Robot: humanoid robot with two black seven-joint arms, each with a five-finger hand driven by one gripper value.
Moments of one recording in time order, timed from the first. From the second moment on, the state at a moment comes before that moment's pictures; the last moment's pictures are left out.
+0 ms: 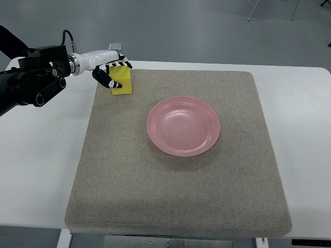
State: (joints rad) left arm -1.23 0.29 0.12 -0.41 1.09 -0.10 -0.40; right arm 0.00 0.00 -0.10 0.16 -0.06 -0.08 0.01
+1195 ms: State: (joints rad) left arm -1.29 0.35 0.02 -0.96 1.11 -0.09 -0.41; right arm 0.00 0.00 -0.10 0.16 -0.06 -0.08 0.01
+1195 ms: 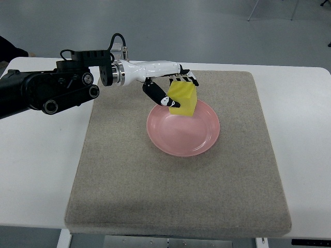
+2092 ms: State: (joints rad) left arm -1.26 0.31 0.04 -0.93 1.28 -0.10 -0.41; right arm 0.00 0.00 -0.10 0.16 -0.06 -0.08 0.01
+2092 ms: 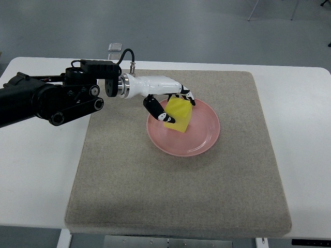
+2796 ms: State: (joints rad) left arm -1.24 0.29 0.04 -0.93 1.28 -0.08 -0.41; right arm 0.00 0.00 -0.10 0.16 -0.06 -0.08 0.01
